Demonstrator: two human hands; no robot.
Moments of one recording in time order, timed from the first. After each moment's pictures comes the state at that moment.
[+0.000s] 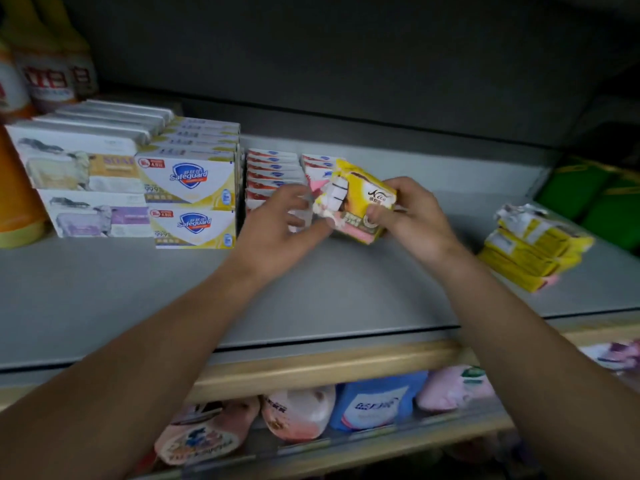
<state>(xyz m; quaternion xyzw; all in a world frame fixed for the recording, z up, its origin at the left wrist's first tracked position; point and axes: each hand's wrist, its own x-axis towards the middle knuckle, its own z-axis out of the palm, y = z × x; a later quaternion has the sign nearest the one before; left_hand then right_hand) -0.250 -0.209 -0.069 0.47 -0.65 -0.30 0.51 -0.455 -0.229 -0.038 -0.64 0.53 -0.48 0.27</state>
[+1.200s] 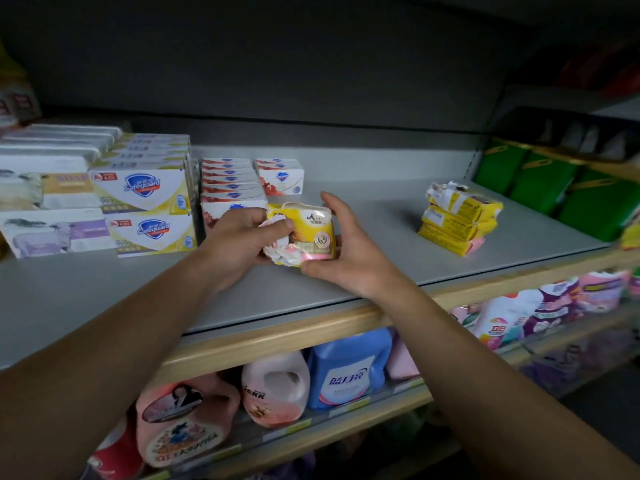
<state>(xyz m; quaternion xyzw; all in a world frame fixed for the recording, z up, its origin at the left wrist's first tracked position) -0.264 -0.198 -0.069 0.37 -0.57 -0.56 0.47 -0.448 -0.158 -0.071 -0.70 0.50 -0.42 0.28</state>
